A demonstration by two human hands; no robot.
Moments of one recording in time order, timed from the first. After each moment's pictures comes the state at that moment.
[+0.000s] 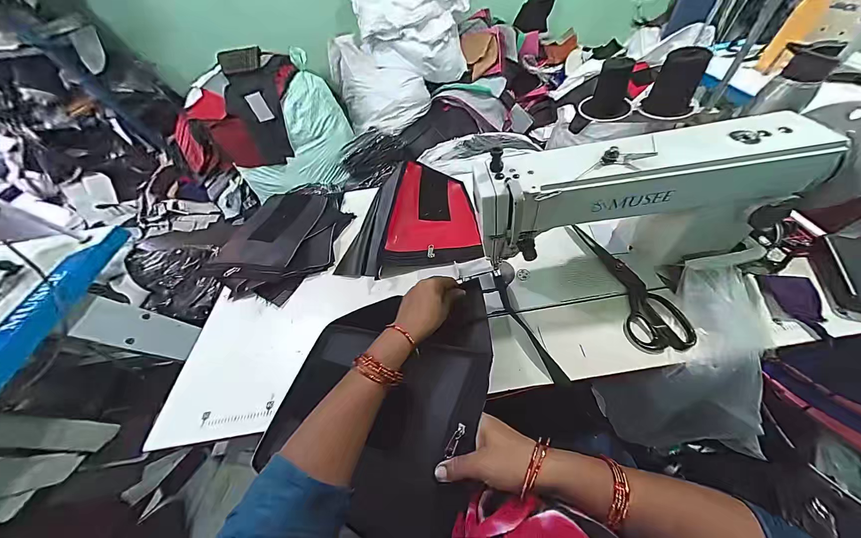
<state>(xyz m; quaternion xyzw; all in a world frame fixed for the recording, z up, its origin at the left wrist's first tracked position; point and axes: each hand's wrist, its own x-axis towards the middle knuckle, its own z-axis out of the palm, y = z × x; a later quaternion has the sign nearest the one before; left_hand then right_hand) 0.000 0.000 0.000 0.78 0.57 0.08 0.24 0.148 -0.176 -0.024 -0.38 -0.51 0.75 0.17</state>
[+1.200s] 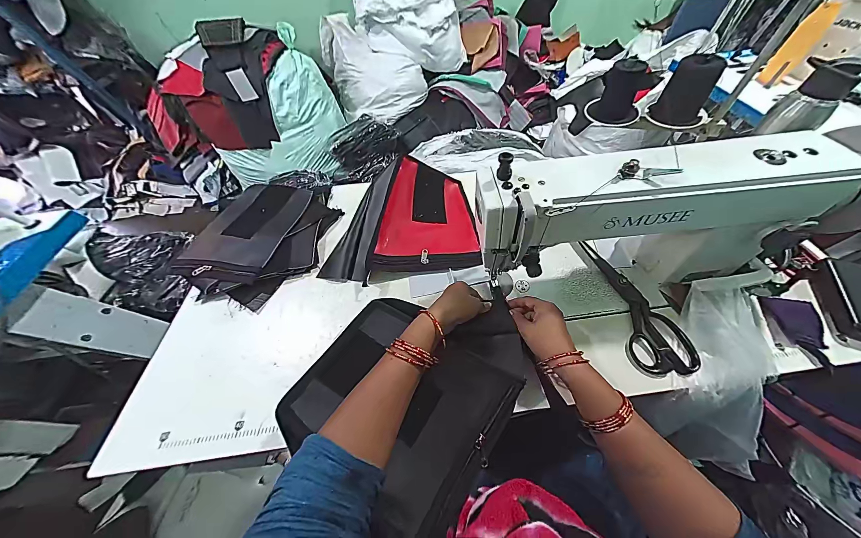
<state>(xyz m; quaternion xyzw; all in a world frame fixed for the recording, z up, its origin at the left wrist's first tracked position) 0.060 0.036 -0.014 0.64 0.60 0.01 0.47 0.224 -0.034 -0.041 -0.67 -0.56 0.38 0.29</state>
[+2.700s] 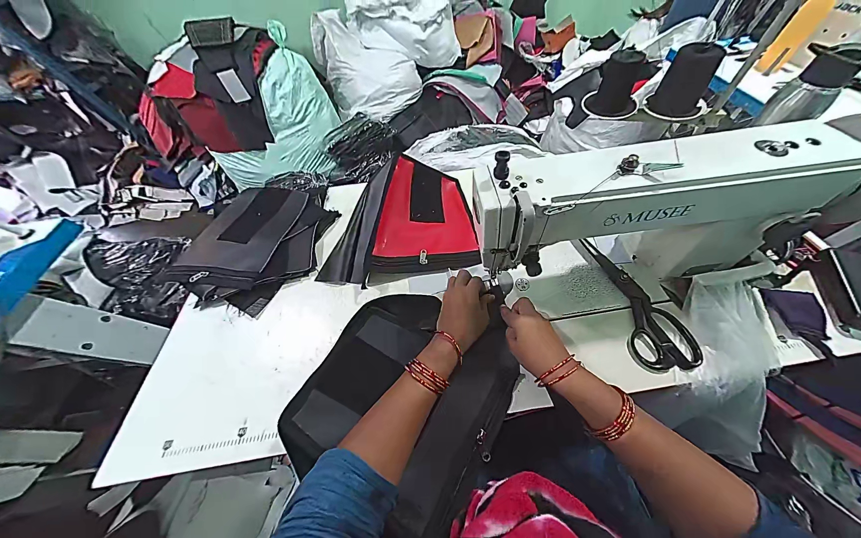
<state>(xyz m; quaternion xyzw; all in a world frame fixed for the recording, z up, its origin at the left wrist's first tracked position) 0.070 0.015 -0.045 0.77 0.58 0.16 0.20 0.205 -0.043 -0.028 -0.66 -0.70 0.27 0.07</state>
